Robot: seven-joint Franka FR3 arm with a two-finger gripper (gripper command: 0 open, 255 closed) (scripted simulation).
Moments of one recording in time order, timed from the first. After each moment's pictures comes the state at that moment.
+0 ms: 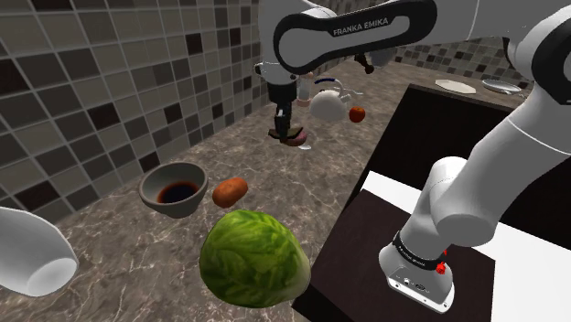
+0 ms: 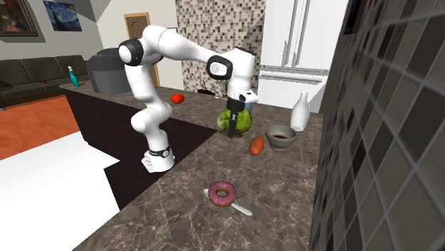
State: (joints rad) arm 0.26 -0.21 -0.01 -2.10 -0.07 1.77 -0.28
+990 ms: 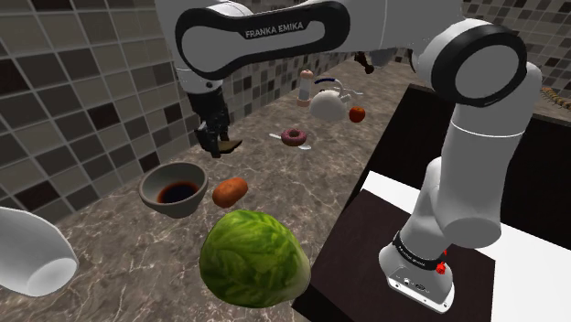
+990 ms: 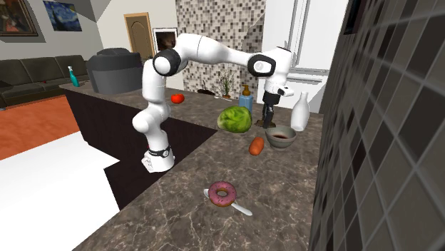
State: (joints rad) arm 0.39 0.23 0.12 -1.57 -0.06 1.67 -0.03
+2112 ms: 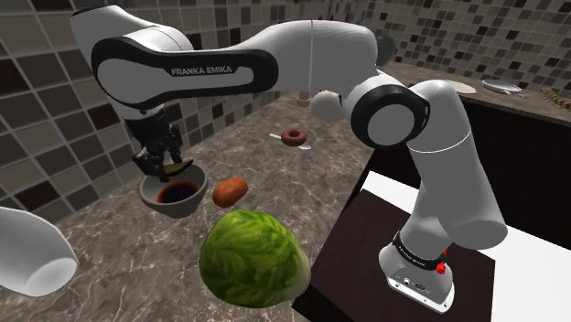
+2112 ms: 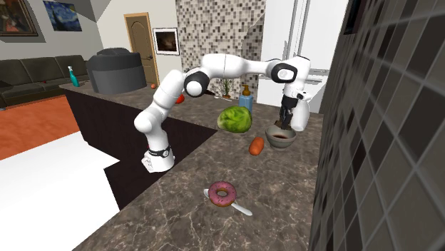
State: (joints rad) arm 0.52 0.67 0.15 -1.00 -0.11 1.53 0.09
